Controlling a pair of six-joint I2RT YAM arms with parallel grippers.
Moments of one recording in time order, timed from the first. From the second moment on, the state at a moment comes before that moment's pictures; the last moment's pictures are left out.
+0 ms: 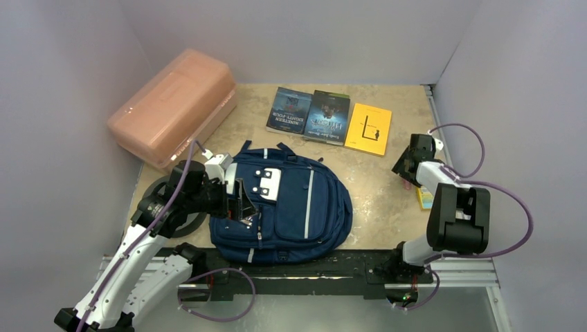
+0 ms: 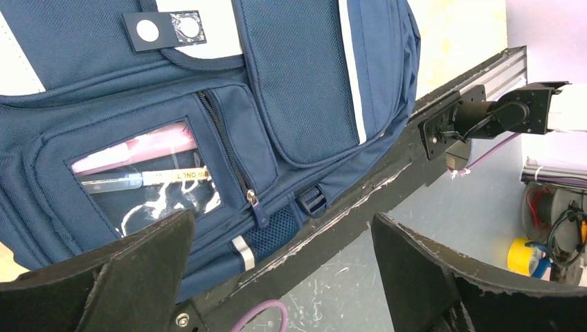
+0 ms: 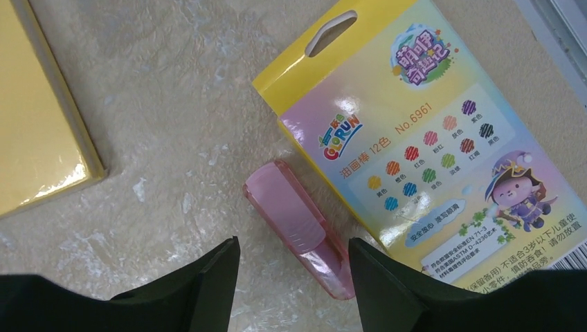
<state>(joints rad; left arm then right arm) -0.44 0.70 0.84 -0.92 0.40 -0.44 -0.16 1.48 0.77 -0.25 0.27 0.45</state>
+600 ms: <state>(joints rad) -0.44 0.72 0.85 -0.94 0.37 -0.45 -0.16 1.56 0.81 -0.26 0.20 0.38</state>
